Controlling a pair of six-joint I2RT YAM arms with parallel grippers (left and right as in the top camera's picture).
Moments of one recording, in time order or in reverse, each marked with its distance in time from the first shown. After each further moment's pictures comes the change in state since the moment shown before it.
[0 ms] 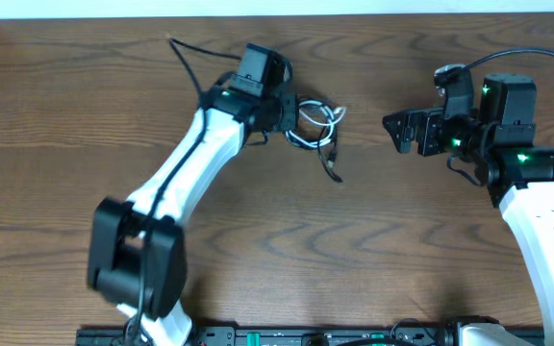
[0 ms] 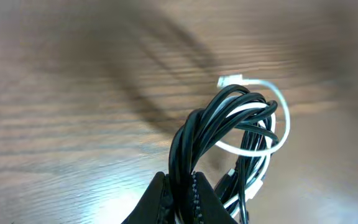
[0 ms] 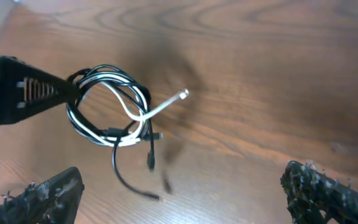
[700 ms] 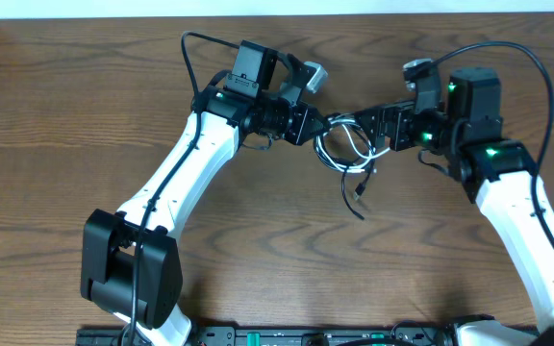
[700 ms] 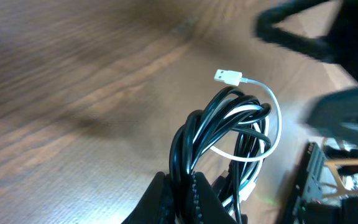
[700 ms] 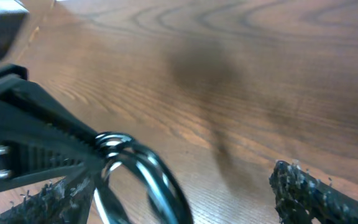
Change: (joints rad) left arm 0.000 -0.025 0.000 -0.019 0.499 0.308; right arm 0.121 0.067 0.000 0.116 -0.022 0.112
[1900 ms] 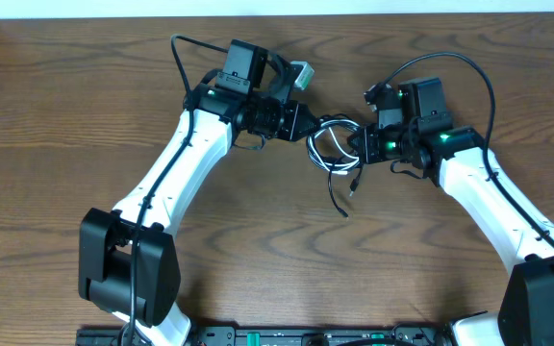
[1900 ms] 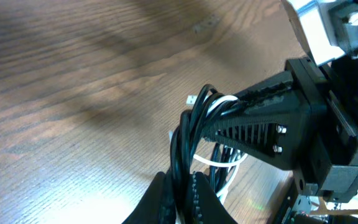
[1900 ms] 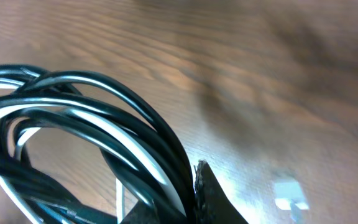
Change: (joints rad) left arm 0.037 0.002 0.000 -0.037 -0.039 -0.109; right arm 0.099 0.195 0.016 -0.114 0.126 0.045
